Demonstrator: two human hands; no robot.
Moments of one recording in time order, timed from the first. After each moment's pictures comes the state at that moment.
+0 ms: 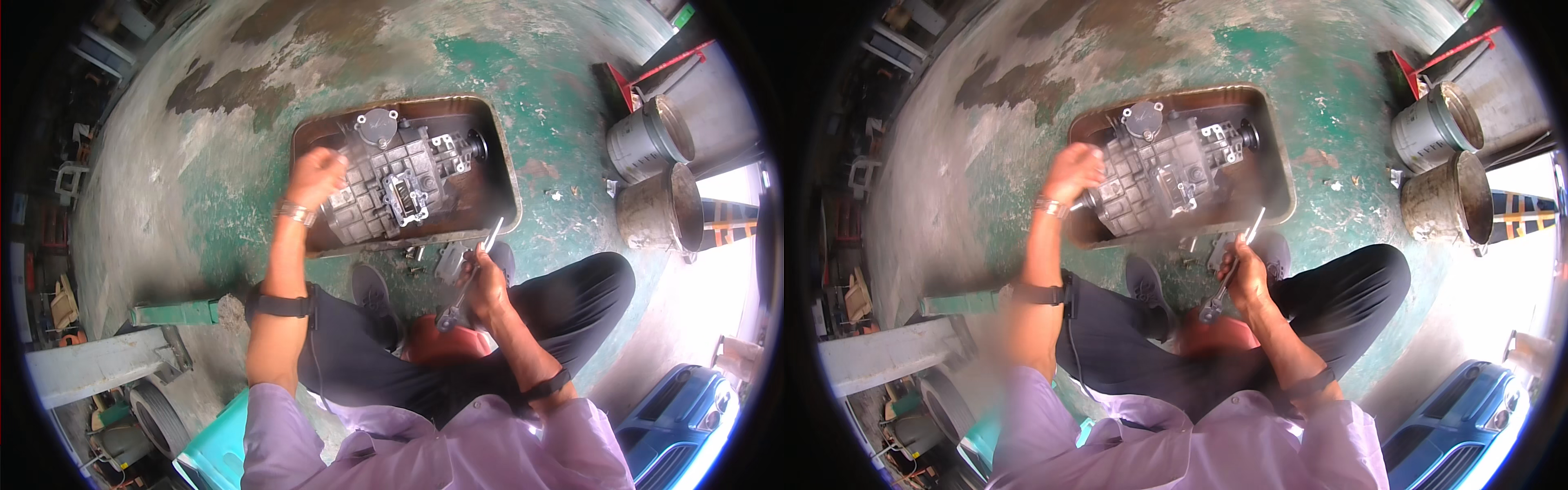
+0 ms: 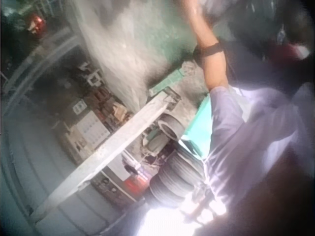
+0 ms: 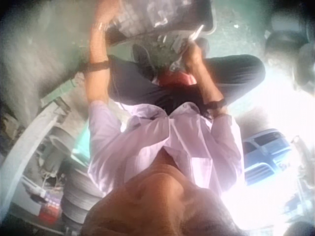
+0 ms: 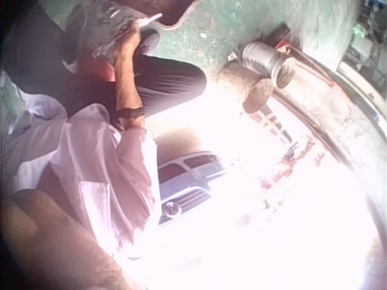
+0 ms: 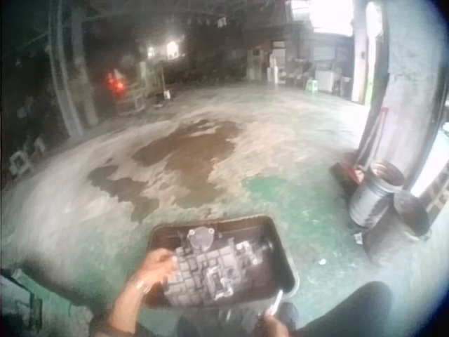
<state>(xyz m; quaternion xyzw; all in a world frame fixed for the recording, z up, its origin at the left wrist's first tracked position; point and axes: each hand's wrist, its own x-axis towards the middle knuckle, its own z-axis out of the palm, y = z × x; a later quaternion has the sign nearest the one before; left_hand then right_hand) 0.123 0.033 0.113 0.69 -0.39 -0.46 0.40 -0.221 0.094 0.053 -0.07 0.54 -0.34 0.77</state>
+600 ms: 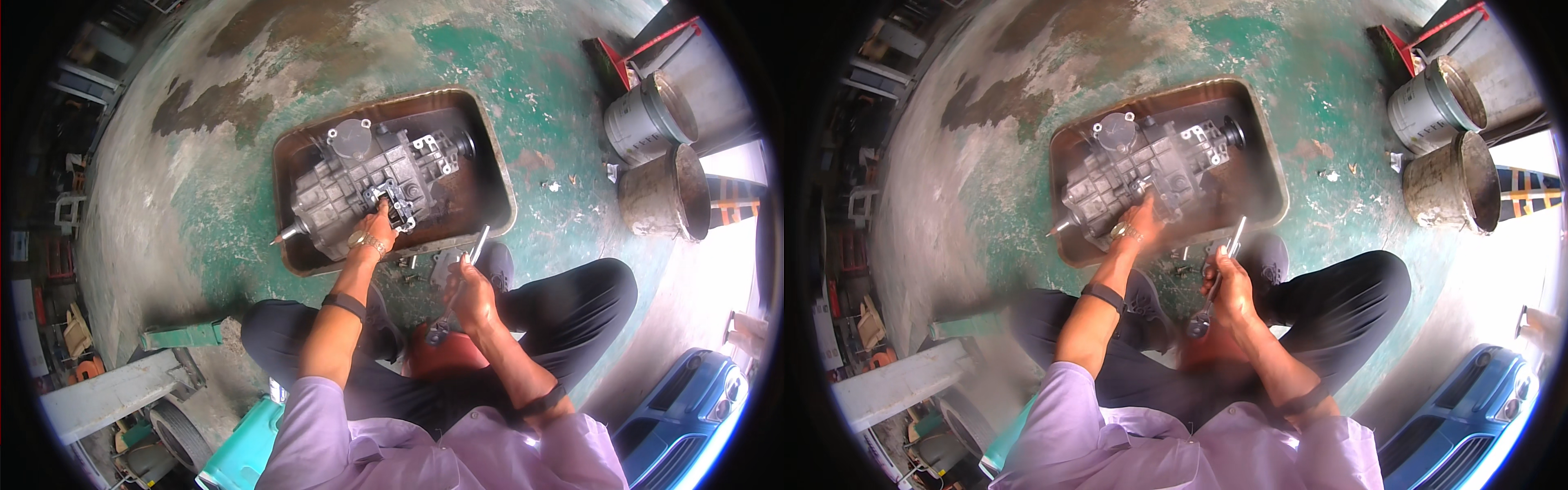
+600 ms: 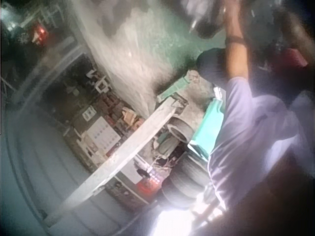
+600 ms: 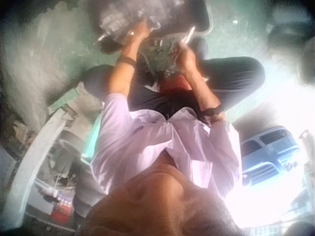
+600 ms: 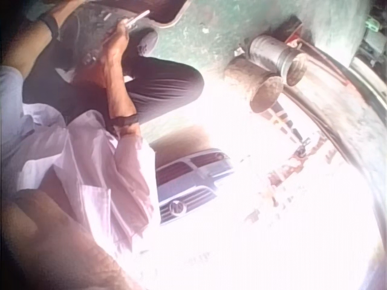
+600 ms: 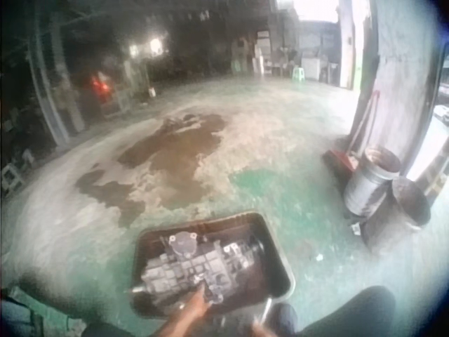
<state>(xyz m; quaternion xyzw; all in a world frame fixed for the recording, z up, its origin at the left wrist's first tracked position) 0.009 0.015 -0.020 0.77 -0.54 -0.32 -0.08 -0.216 0.089 0.062 -0.09 0.55 -0.34 0.76</state>
